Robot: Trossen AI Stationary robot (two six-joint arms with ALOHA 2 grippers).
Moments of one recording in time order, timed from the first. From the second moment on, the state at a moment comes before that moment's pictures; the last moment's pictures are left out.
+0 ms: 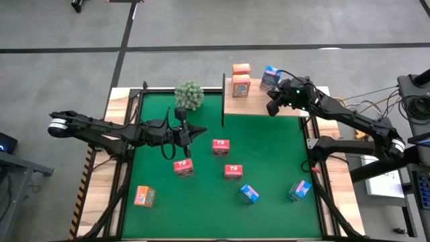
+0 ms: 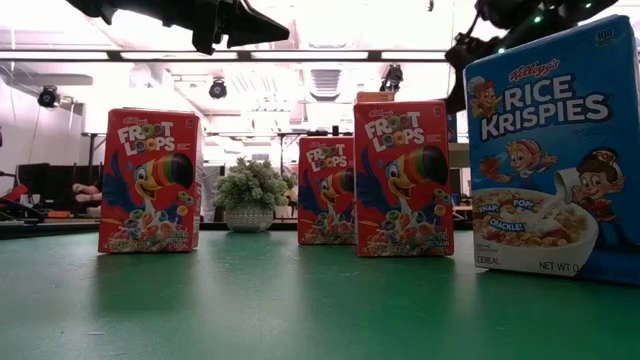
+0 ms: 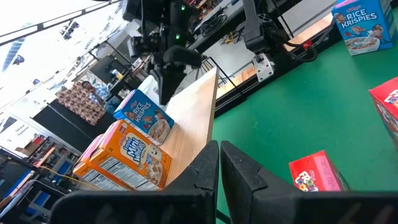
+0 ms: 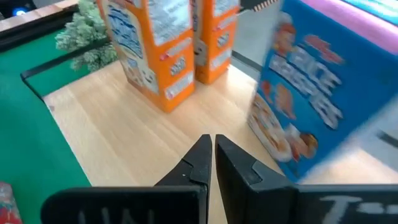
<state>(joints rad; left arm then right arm) -0.06 1.16 0.71 0.32 -0.33 0.67 -0.67 0.95 0.79 -0.34 0.05 0.06</state>
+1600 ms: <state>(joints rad) -0.06 1.16 0.71 0.32 -0.33 0.67 -0.84 1.02 0.77 -0.26 0.10 0.14</state>
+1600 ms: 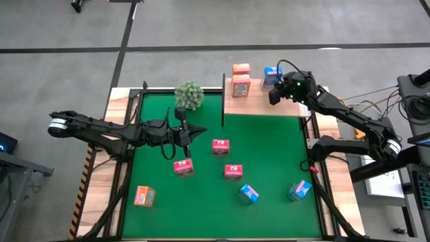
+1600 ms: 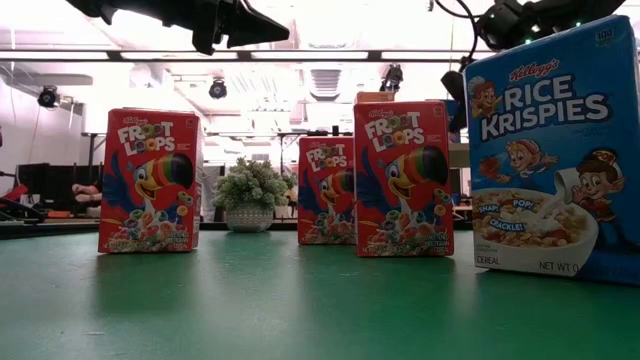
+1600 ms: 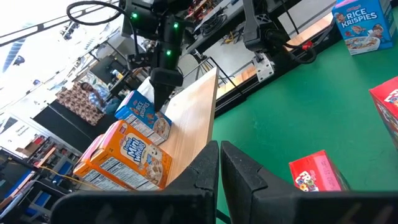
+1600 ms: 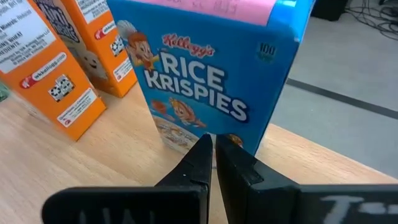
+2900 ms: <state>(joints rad) -0.06 1.16 0.71 0.32 -0.33 0.67 -0.84 1.17 0.77 -0.22 0.10 0.17</state>
